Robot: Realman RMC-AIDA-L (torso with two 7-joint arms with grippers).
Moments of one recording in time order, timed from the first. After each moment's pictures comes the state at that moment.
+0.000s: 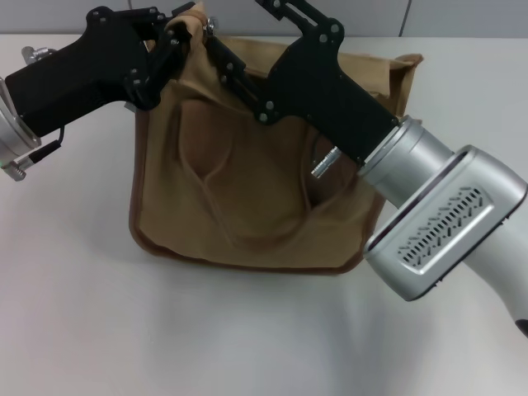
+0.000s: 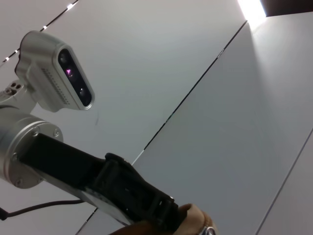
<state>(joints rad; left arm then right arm) -0.35 -2.08 1.06 0.82 1.23 1.53 -1.17 0.79 2.09 -0.03 0.41 -1.88 -1.45 -0.52</state>
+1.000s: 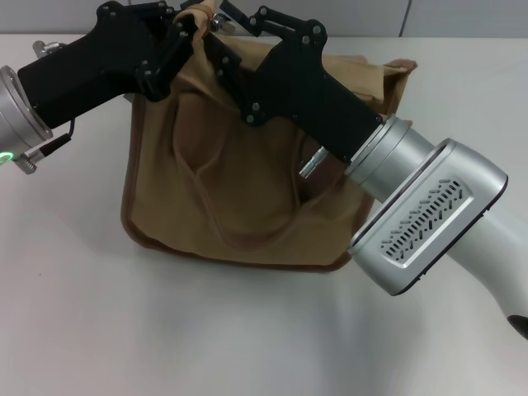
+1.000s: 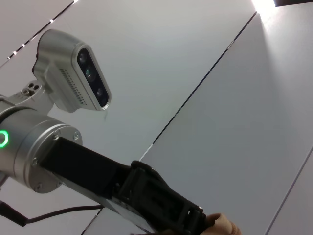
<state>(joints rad) -0.37 -2.08 1.07 0.79 1.23 1.49 -1.17 0.80 2.09 0.02 0.43 -1.92 -1.40 -0.52</state>
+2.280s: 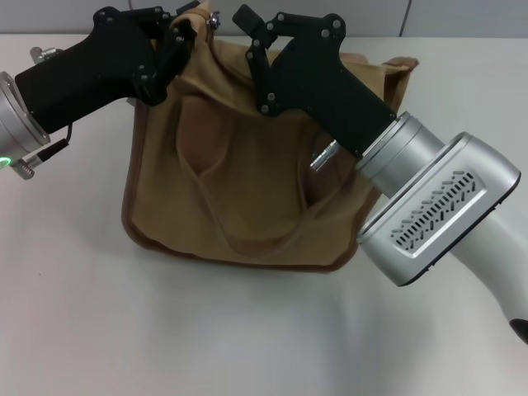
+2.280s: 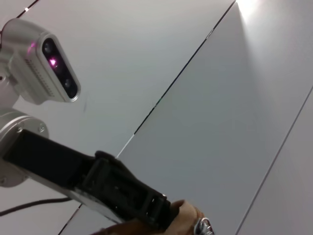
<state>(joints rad) -0.36 -2.08 1.08 0.79 1.21 1.49 -1.17 0.77 2.09 0.06 0.43 -1.92 -1.40 -0.50</state>
